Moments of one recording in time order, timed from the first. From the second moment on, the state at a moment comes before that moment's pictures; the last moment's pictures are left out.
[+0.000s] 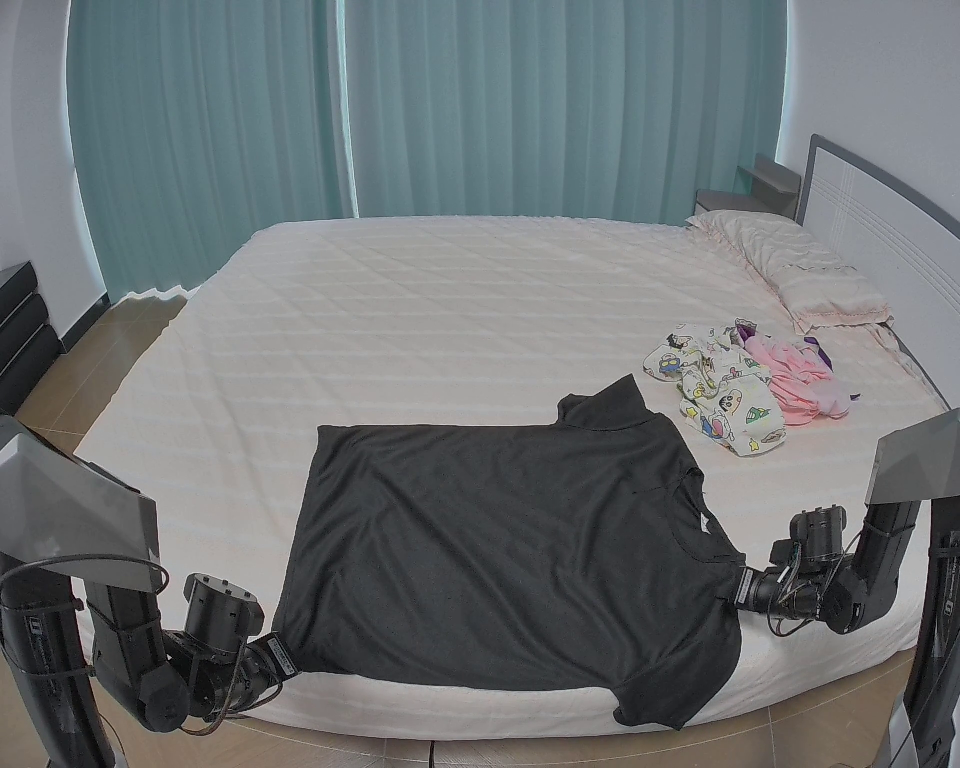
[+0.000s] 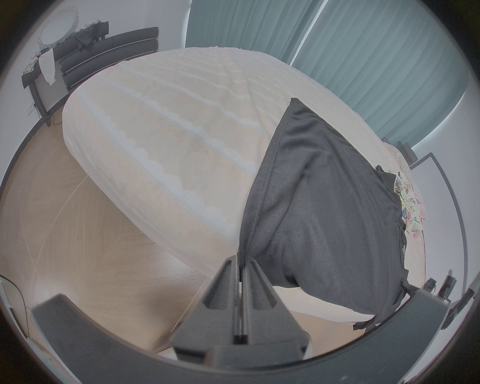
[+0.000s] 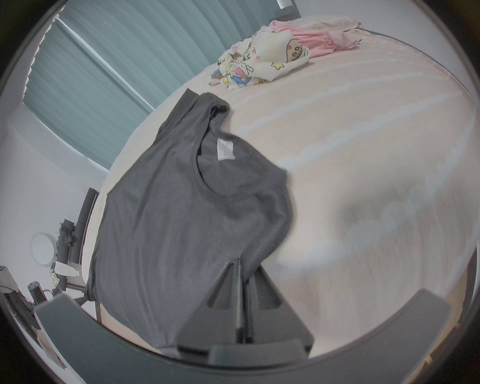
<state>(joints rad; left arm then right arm) -0.32 2.17 -0.11 -1.13 0.19 -0.82 0.02 2.35 -0.43 -1.10 0.23 0.42</state>
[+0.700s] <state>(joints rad) -0.31 2.24 -0.13 -1.16 0.13 -0.83 0.01 2.41 -0.77 -1.07 0.23 0.44</state>
